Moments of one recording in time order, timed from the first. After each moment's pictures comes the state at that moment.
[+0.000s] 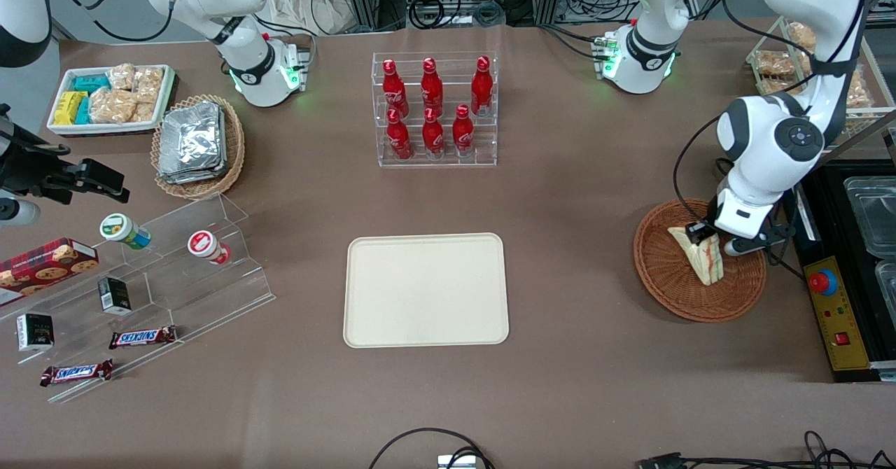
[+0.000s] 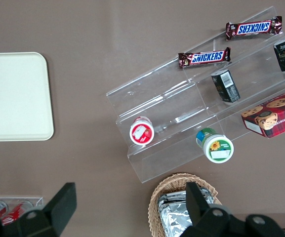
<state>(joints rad) 0.04 0.12 -0.01 -2.39 0.06 2.64 -0.22</state>
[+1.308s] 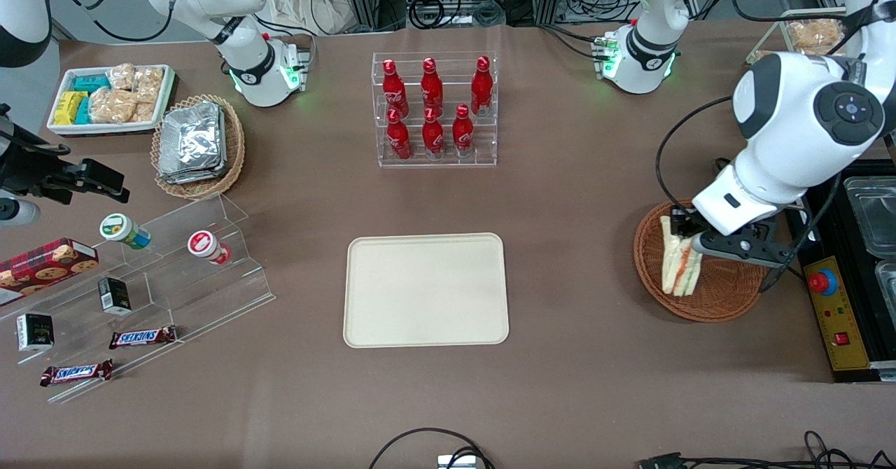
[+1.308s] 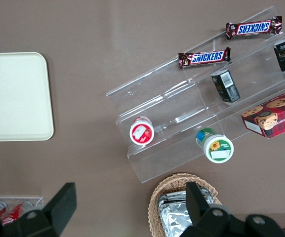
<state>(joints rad) 0.03 0.11 -0.24 -1.81 0.00 2.00 0.01</state>
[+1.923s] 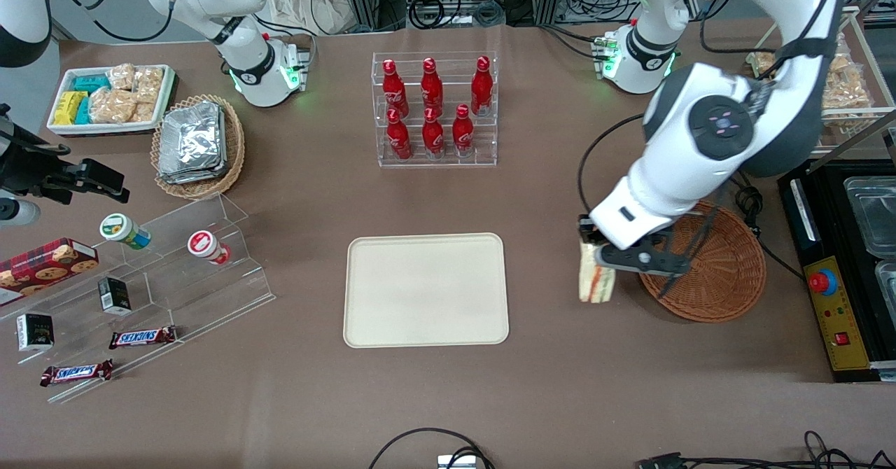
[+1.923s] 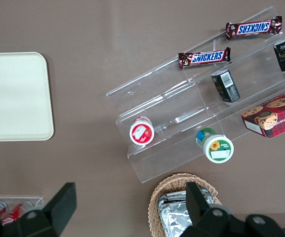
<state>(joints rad) 0.02 0.33 -0.51 -1.59 0.12 1.95 -0.37</state>
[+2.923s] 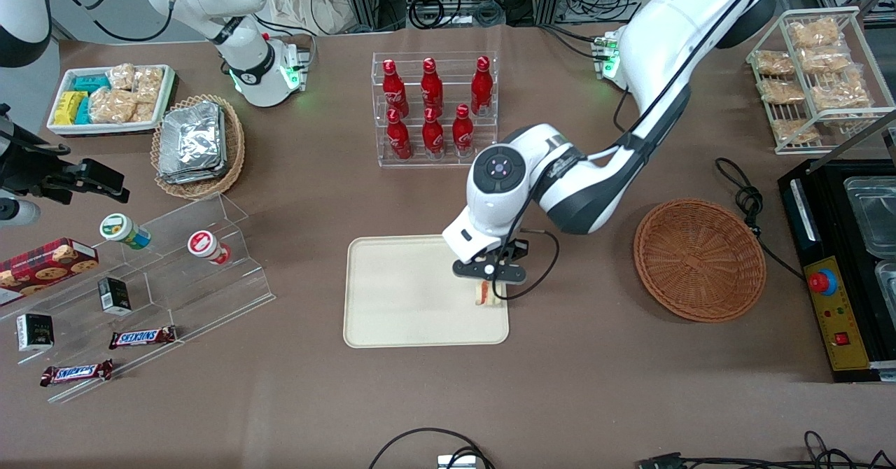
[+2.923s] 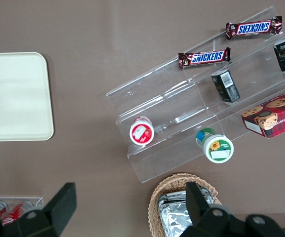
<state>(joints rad) -0.23 0.79 -0.63 -1.32 0.53 1.99 -0.76</state>
